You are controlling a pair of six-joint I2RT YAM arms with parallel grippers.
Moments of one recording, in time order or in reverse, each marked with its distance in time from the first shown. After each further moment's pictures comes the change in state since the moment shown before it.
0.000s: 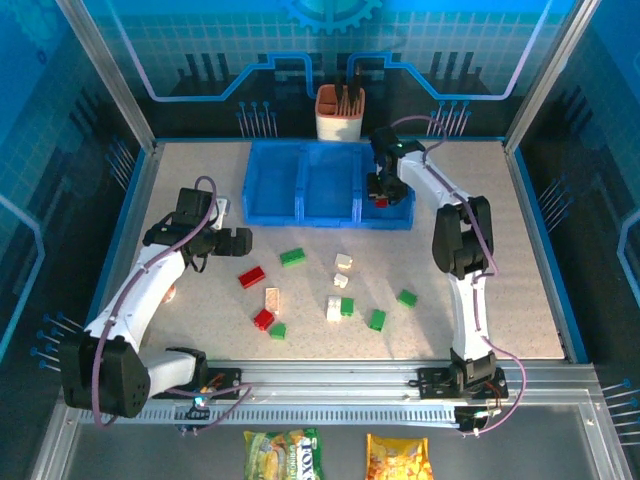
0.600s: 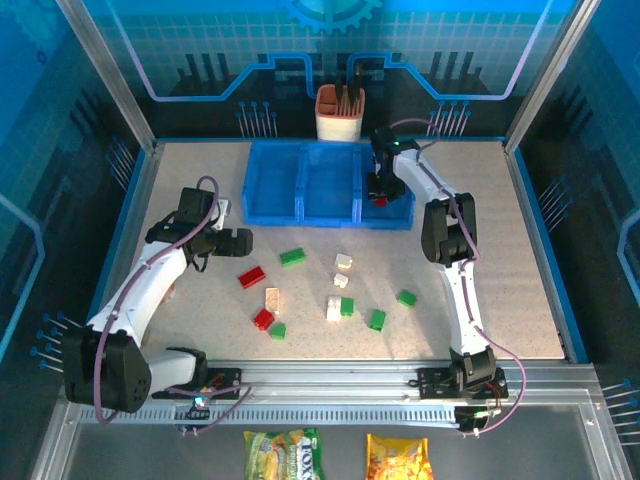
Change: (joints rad) left arm 0.000 0.024 0.000 0.000 -0.004 0.000; right arm -0.034 0.232 0.243 -0.061 -0.025 -0.047
